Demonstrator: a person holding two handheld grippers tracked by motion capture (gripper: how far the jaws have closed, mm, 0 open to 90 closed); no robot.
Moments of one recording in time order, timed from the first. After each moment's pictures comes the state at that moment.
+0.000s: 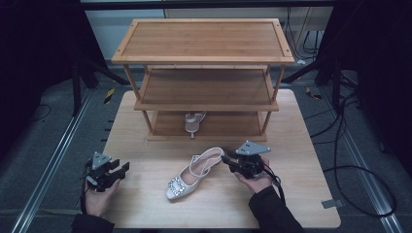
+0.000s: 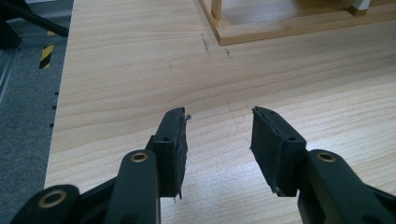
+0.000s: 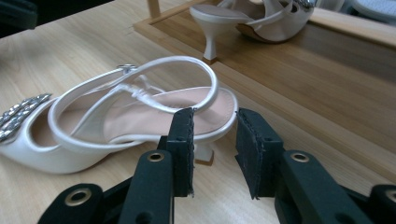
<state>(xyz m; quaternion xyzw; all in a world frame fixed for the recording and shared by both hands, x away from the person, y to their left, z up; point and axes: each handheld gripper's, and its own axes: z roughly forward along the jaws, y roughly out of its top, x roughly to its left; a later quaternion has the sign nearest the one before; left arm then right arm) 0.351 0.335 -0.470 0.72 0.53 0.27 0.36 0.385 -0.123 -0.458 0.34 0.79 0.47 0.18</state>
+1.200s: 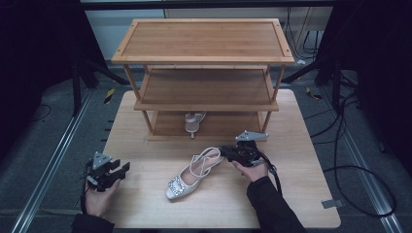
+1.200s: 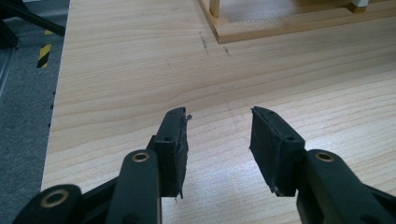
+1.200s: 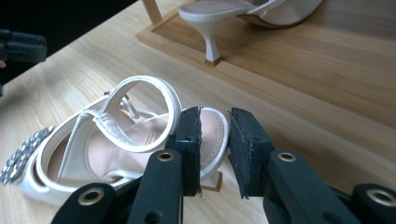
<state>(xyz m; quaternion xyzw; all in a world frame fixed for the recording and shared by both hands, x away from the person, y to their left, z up) 0.352 0.334 -0.471 0.72 0.53 0.26 0.36 0.423 -0.122 -0.463 0.39 0.78 0.49 0.09</state>
